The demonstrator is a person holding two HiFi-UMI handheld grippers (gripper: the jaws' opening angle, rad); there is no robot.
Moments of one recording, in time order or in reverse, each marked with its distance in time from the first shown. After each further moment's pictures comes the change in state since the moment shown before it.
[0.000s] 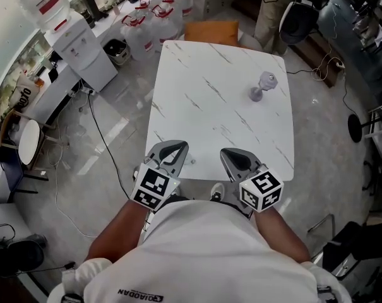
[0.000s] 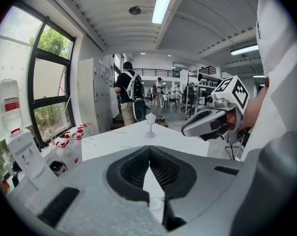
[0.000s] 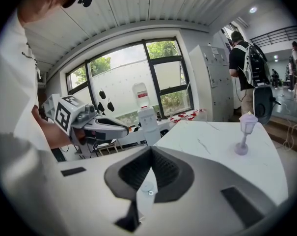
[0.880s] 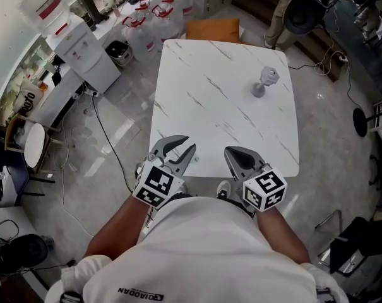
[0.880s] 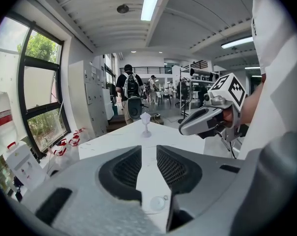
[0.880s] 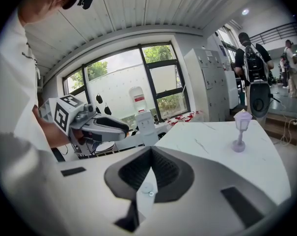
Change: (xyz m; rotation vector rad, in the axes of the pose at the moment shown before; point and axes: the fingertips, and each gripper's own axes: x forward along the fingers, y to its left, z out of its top) left arm 0.002 -0.012 -0.001 0.075 0.031 -0.044; right arm -0.009 -0.002 -0.004 0.036 -0.046 -0.031
